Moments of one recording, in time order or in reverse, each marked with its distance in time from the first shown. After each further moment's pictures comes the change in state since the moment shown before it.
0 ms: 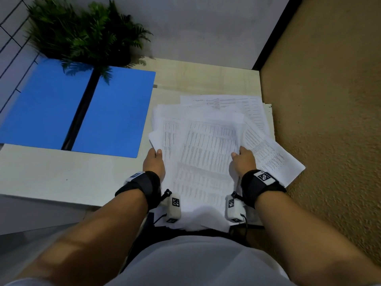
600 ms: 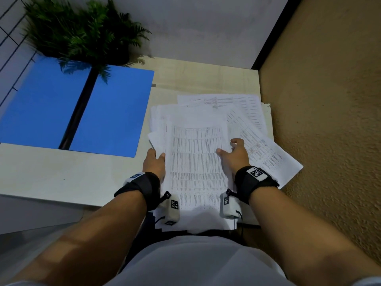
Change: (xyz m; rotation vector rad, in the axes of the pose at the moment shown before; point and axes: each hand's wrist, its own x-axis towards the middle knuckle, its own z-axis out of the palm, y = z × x) left_hand -0.006 -0.002 0.004 -0.033 -0.024 0.012; right_hand -0.016 -0.022 0.007 0.292 -0.063 -0.015
